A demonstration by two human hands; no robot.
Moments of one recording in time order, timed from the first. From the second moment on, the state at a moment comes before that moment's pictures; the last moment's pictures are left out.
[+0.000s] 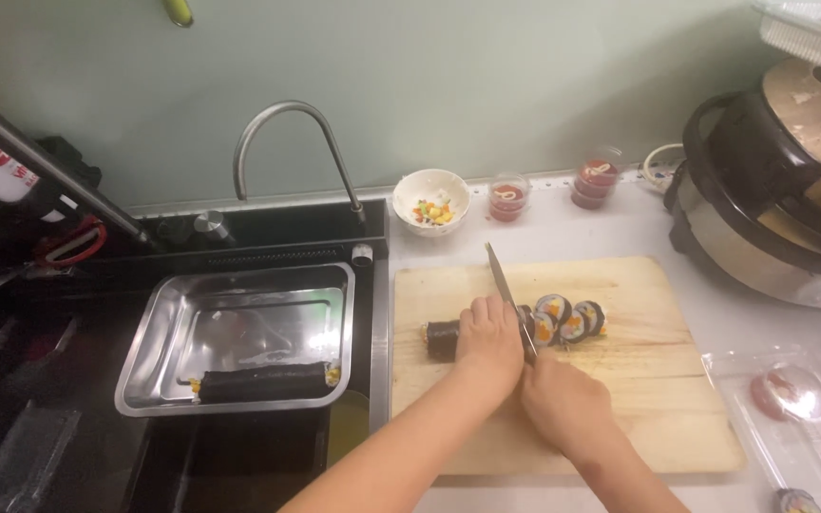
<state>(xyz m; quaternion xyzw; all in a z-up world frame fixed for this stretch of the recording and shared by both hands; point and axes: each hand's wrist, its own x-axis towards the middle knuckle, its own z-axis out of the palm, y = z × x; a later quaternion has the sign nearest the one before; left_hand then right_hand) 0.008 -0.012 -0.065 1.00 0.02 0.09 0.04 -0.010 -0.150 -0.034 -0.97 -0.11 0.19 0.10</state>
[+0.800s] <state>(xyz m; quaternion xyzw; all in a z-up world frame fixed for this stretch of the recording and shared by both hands) -0.009 0.008 -0.029 1.00 -0.02 0.00 0.05 -0.063 -0.176 0.005 -0.98 -0.08 0.16 0.07</state>
